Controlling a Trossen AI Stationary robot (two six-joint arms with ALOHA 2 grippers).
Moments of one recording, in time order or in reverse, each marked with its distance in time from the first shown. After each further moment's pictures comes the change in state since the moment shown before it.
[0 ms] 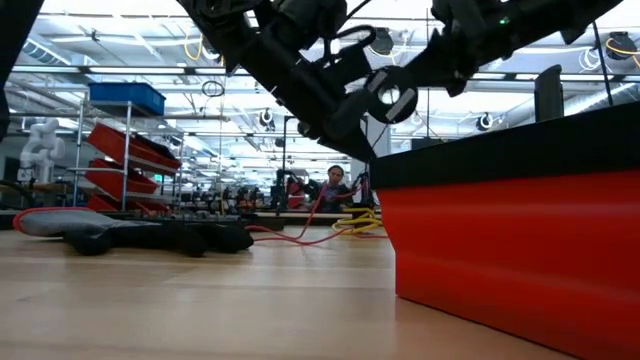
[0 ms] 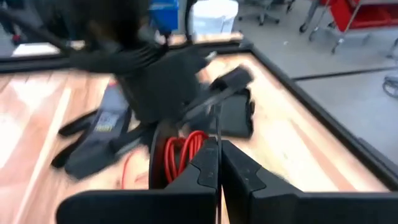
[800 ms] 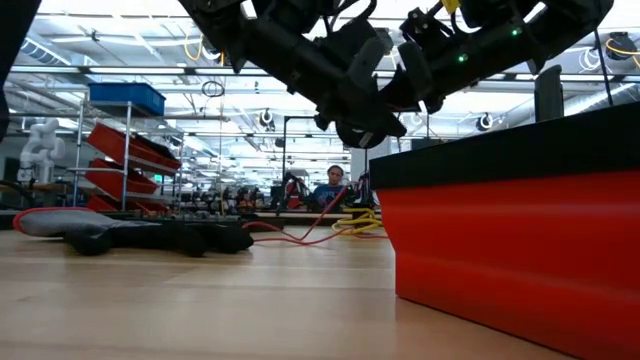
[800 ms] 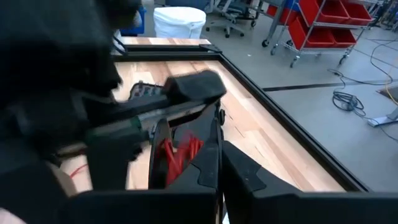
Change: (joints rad) left arm -0.027 -0.008 0.000 0.153 0.164 -0.061; right arm -0.023 0.257 0.000 0.308 0.127 -0.103
